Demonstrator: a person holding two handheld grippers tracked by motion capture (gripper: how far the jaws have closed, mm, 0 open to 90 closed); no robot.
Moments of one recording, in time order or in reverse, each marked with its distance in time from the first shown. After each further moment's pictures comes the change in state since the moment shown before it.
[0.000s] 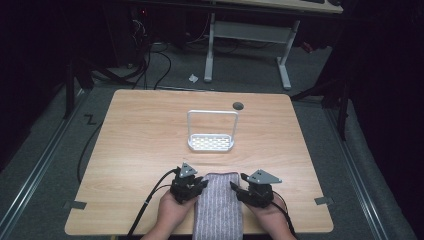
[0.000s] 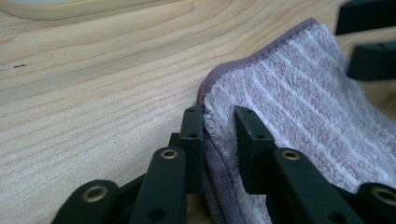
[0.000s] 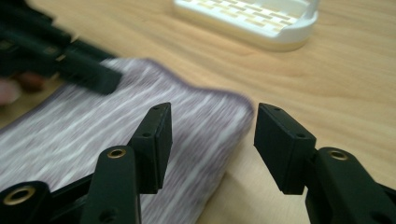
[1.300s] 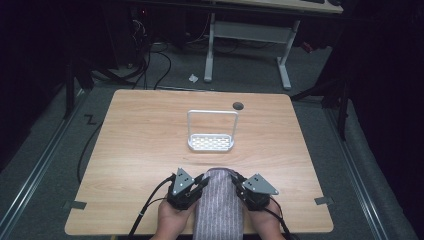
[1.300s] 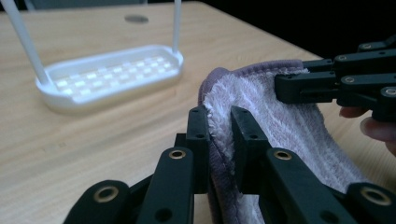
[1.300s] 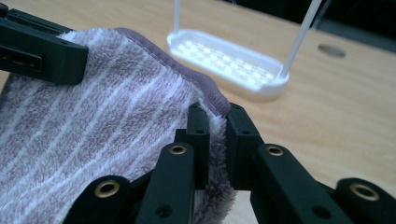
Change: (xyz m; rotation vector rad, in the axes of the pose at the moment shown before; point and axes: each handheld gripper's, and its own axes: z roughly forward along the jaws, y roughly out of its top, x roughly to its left) left arm -0.034 0.005 -0.047 -0.294 0.044 0.094; right arm 0.030 0.008 -0.017 -0.186 -0.120 -0.104
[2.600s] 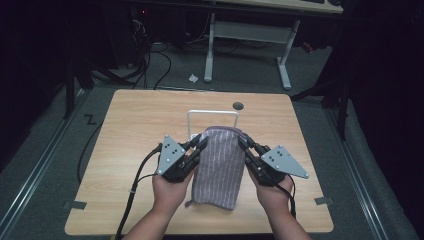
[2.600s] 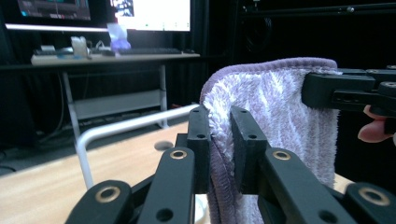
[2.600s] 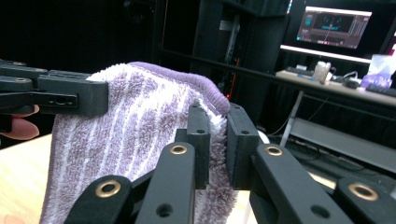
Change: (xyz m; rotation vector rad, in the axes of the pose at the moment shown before) left arm 0.003 0.117 -0.037 -0.326 0.057 0.111; right arm -0.023 0.119 -0.048 -0.362 -0.029 -0.003
